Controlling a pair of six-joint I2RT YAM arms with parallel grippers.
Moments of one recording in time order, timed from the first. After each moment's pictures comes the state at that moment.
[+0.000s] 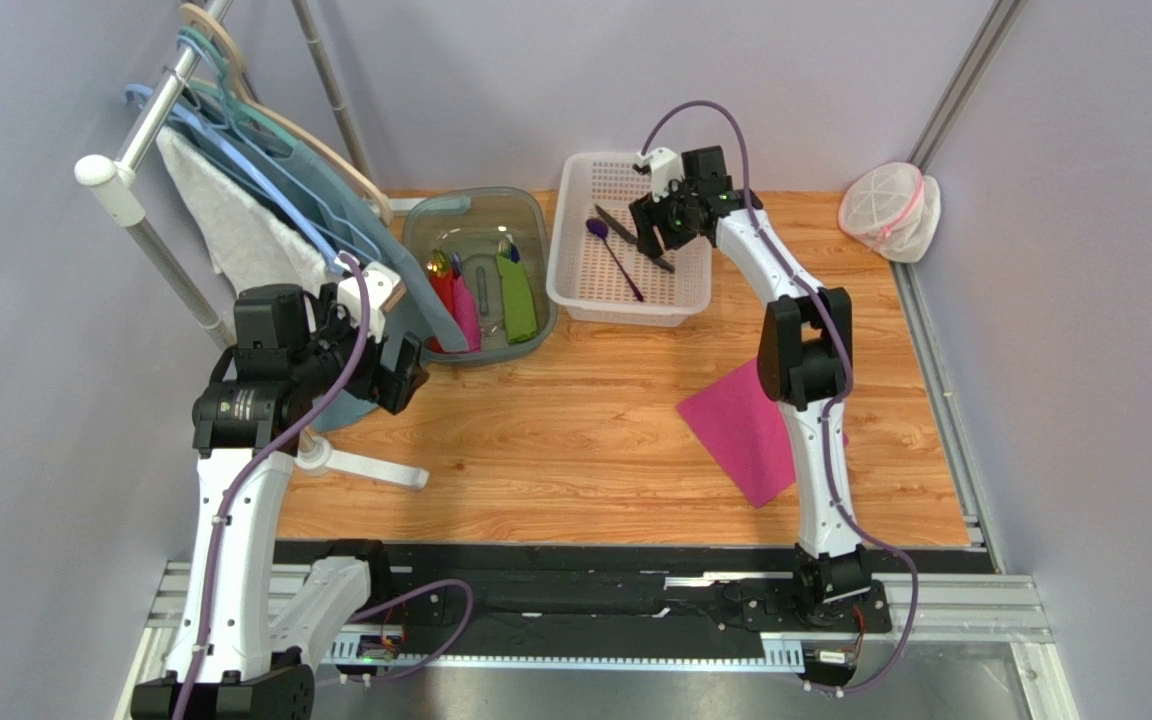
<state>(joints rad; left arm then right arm) 0.01 0.88 1.14 -0.91 0.46 0.39 0.25 2.48 2.27 -0.54 -0.29 -0.30</state>
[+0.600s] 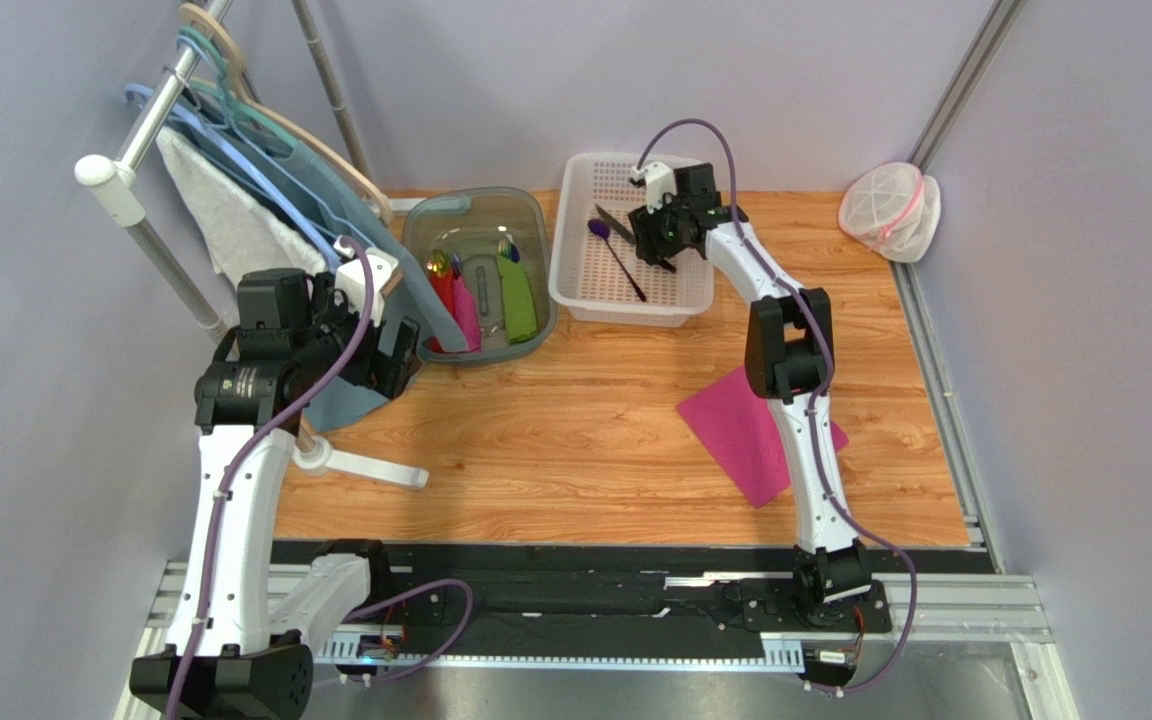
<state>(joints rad) 0.01 0.96 1.20 -0.92 0.38 0.37 0.25 2.62 2.36 -0.48 -0.29 -0.30</state>
